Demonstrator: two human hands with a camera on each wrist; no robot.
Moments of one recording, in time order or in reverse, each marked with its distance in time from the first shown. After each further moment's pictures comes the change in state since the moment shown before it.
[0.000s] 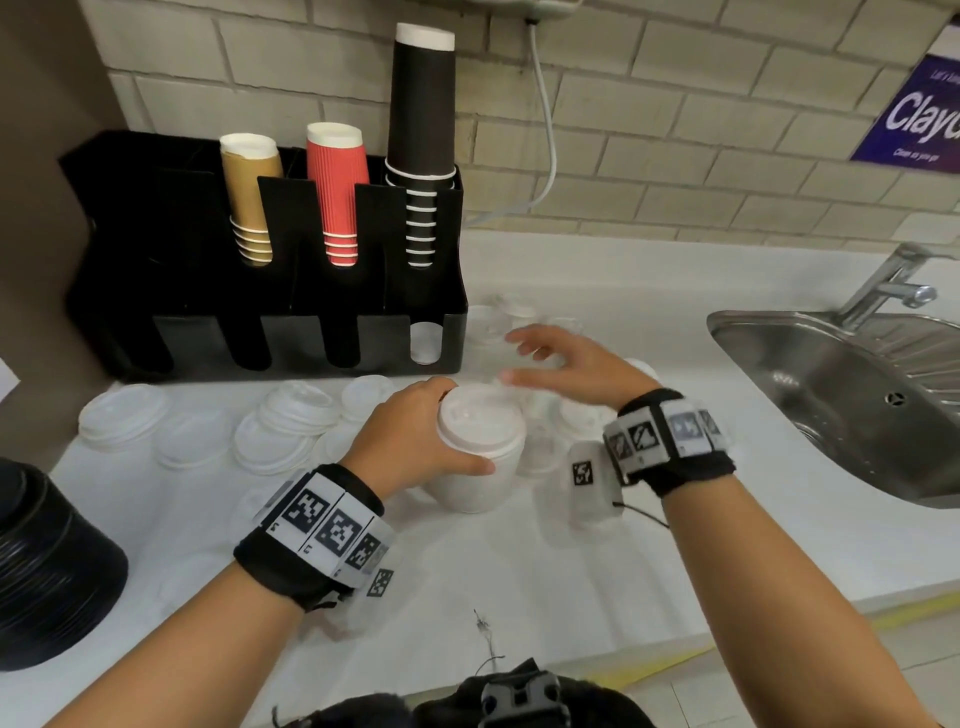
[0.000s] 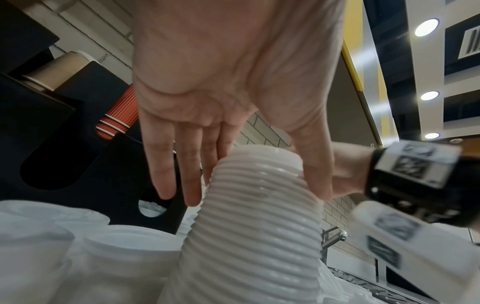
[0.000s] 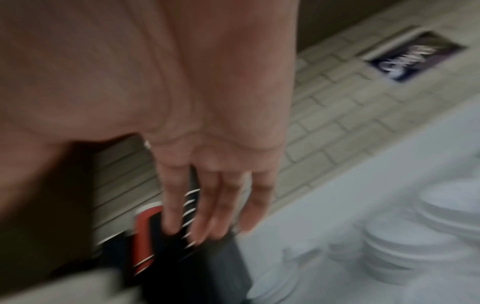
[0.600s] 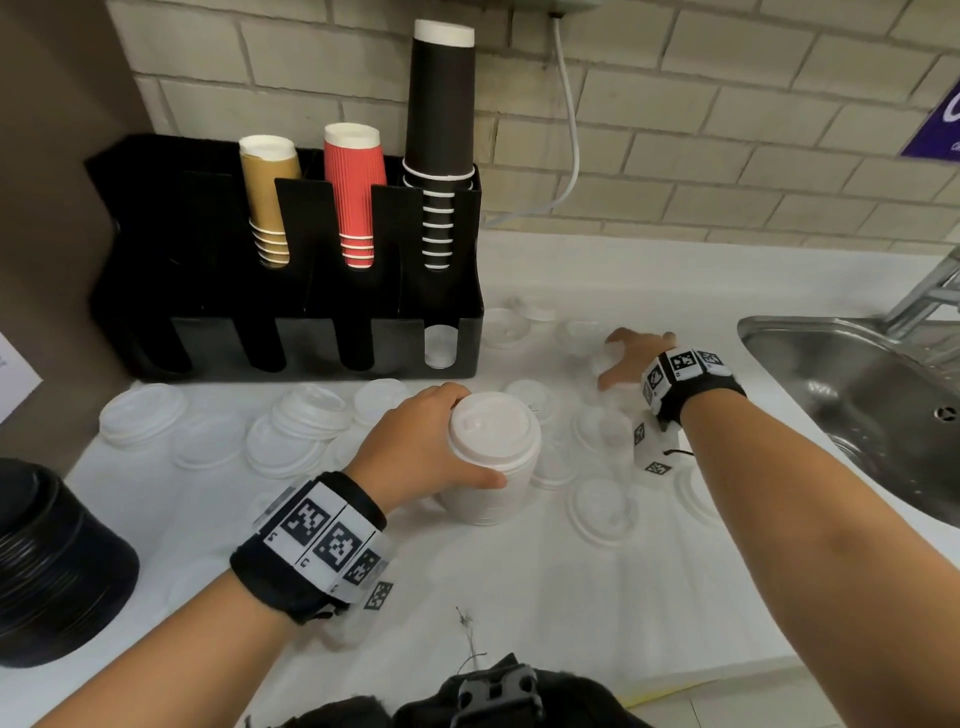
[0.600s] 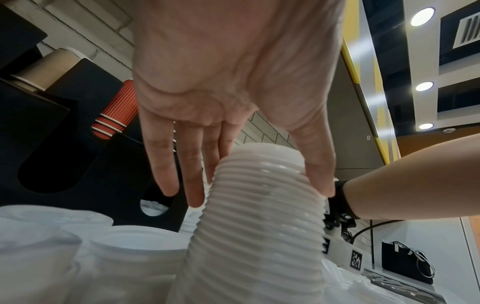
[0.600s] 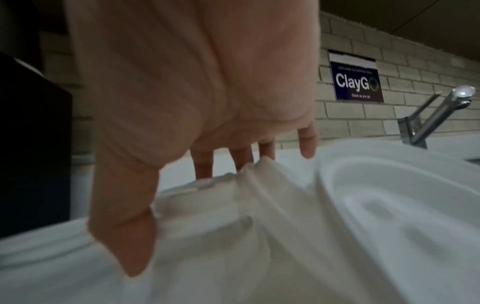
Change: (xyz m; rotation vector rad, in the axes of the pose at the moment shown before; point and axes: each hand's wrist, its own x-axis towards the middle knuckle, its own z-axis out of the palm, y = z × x) left_hand 0.002 -0.002 0.000 0.046 -0.007 -0.015; right_hand 0.075 0.106 -0.040 -0.537 0.001 0.579
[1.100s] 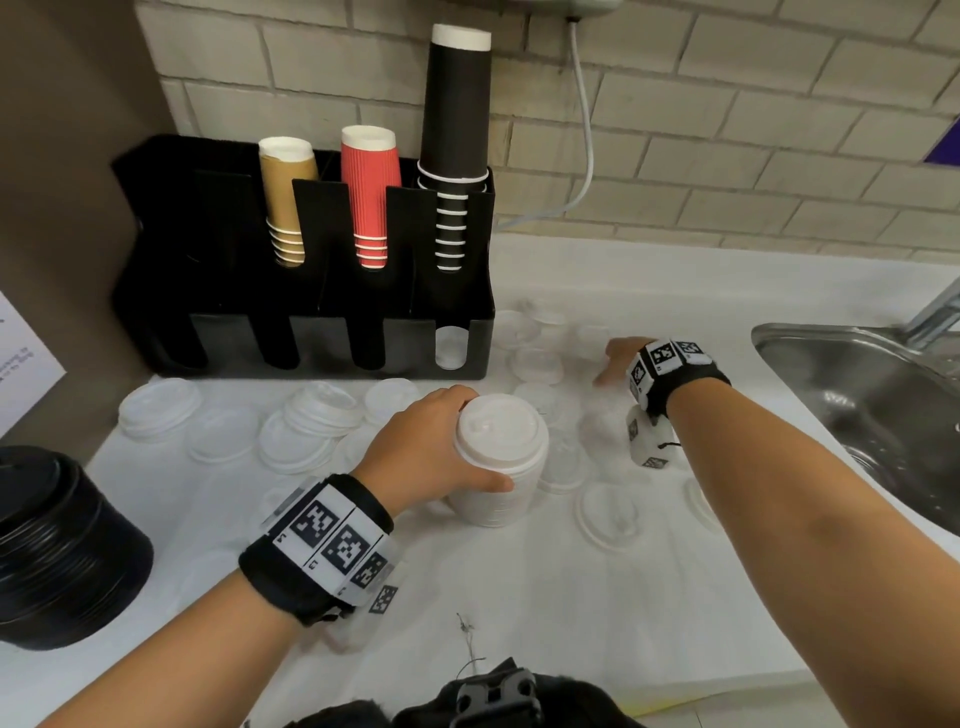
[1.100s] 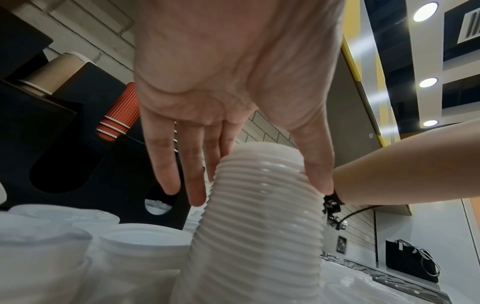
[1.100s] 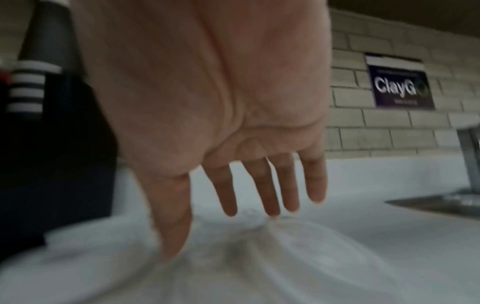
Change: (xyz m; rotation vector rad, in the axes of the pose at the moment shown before) left_hand -0.004 -0.001 0.000 -0.001 0.000 -0.012; right_hand 0.014 -0.025 0.001 -0.088 -0.028 -0.085
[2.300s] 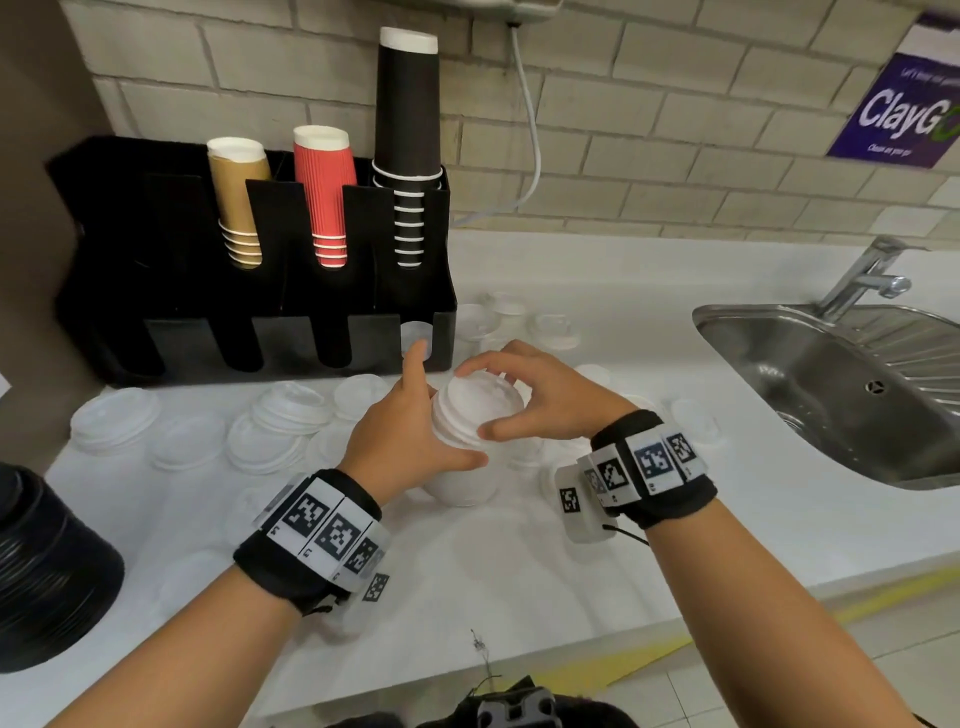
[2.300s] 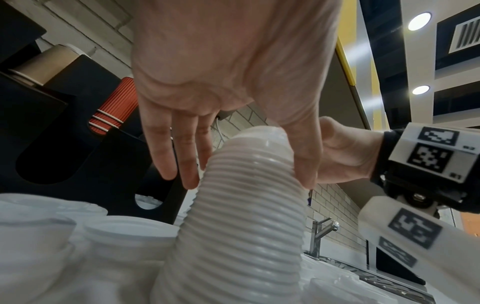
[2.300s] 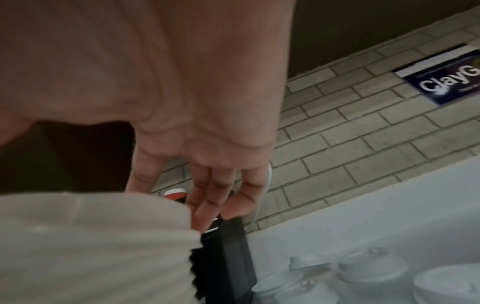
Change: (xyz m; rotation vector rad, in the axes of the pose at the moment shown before) left_hand -0.003 0.001 0.006 -0.098 0.053 0.031; right_hand -0.177 -0.057 0.007 0.522 0.076 -0.725
